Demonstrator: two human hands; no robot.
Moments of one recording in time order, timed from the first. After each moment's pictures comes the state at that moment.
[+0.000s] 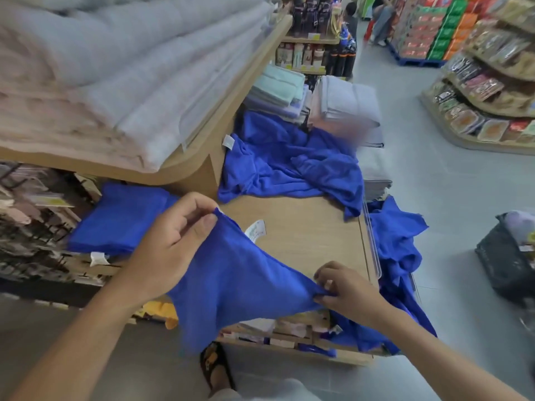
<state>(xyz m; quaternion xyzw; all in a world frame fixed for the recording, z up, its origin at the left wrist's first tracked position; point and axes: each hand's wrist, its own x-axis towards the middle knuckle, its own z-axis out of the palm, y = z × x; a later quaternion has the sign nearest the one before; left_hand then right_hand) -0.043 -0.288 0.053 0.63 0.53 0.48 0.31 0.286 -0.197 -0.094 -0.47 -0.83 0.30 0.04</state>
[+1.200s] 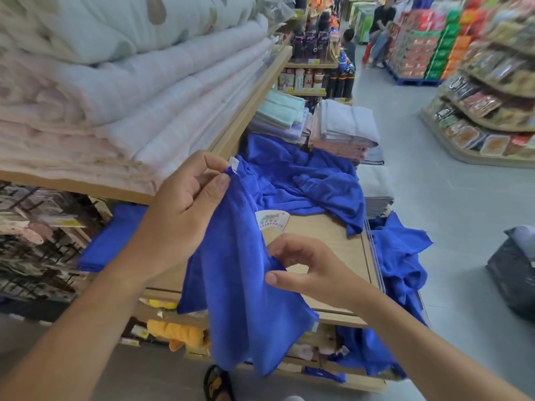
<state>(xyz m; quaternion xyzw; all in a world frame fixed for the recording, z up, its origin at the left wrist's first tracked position) -0.032 -0.259 0.121 0.65 0.47 0.53 0.26 0.201 -0.212 0.034 -0.22 -0.77 0.52 0.29</state>
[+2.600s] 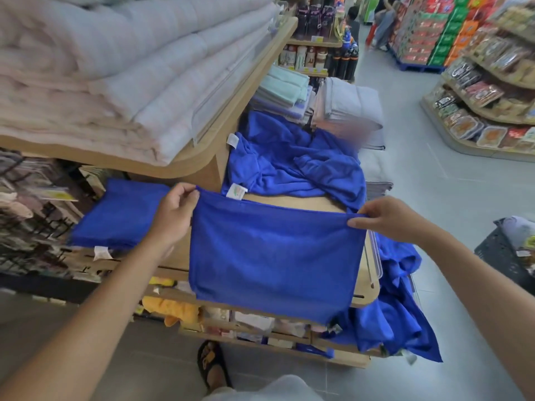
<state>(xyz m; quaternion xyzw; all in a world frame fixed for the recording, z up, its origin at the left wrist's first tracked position) -0.110 -0.207 -0.035 0.43 0.64 0.55 0.33 0.322 -0.091 0.003 -0.55 -0.78 0.30 0.09</state>
